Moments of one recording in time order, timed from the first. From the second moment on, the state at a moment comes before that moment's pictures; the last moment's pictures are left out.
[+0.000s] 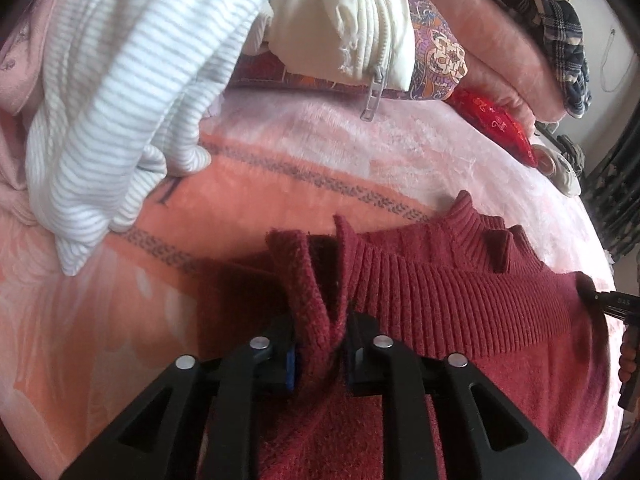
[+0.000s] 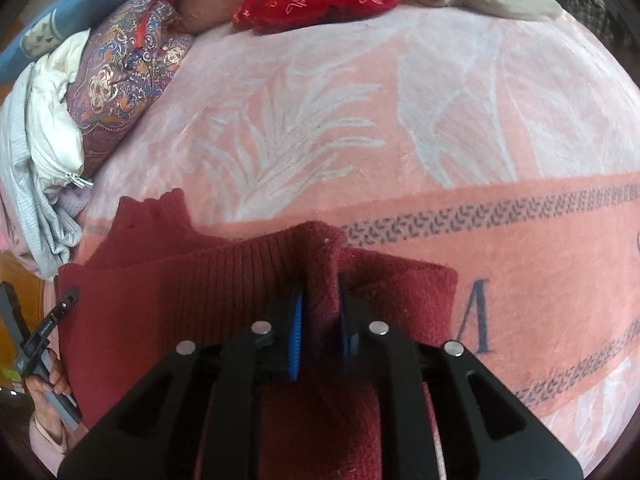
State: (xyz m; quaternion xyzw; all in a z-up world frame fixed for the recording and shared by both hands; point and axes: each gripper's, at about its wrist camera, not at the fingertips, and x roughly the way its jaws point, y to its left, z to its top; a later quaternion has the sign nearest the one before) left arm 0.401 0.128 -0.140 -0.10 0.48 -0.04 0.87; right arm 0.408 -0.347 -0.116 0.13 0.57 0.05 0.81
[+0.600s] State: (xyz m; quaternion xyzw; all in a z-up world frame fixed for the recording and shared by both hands) left arm 0.271 0.159 -0.109 -0.10 0.51 -0.02 0.86; right arm 0.230 -0.390 -0.086 0.12 0.61 0.15 0.77
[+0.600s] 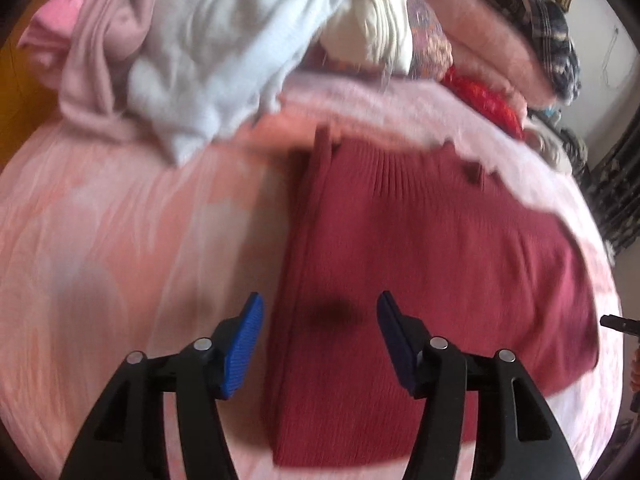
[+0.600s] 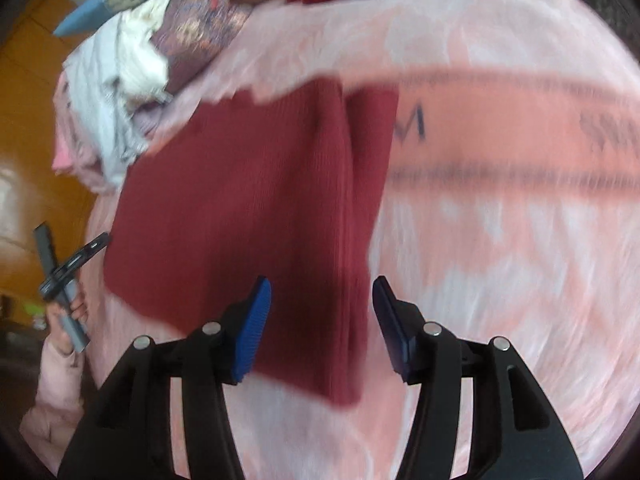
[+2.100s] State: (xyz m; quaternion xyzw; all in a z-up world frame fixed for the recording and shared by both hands) left arm 0.255 0.115 -0.082 -0.03 0.48 -0.03 0.87; right arm 0.245 -0.379 -0.042 0.05 0.57 0.15 0.81
